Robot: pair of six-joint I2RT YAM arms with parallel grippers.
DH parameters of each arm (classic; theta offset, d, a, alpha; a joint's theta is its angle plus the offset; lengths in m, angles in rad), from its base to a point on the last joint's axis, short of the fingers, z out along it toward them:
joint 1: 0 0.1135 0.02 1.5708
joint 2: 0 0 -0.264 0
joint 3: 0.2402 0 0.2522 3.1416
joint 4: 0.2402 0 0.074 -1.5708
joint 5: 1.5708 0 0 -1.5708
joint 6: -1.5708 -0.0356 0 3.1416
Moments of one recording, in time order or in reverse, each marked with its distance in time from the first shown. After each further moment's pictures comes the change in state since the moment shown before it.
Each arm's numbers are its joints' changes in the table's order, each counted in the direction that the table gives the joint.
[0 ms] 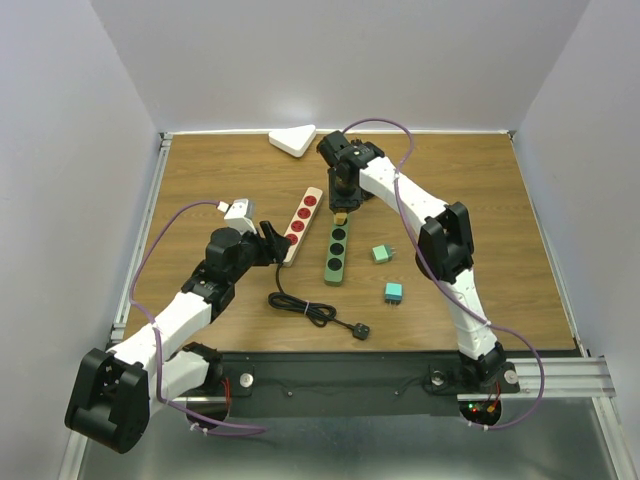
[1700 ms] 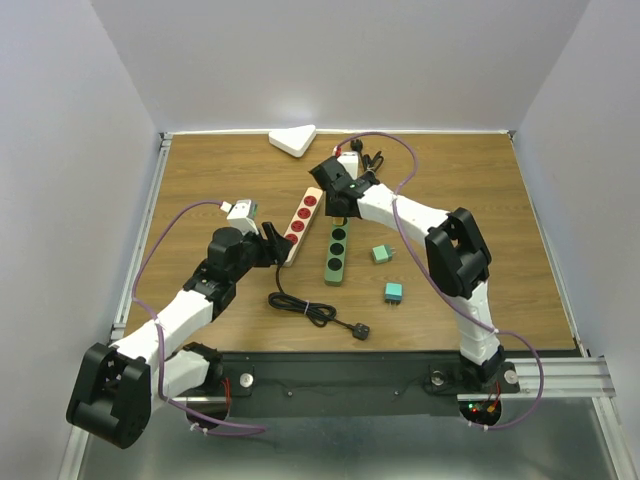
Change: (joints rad) left arm 0.000 -0.028 0.000 -0.007 0.024 0.000; right arm 0.079 0.196 -0.481 -0.483 0.255 -0.029
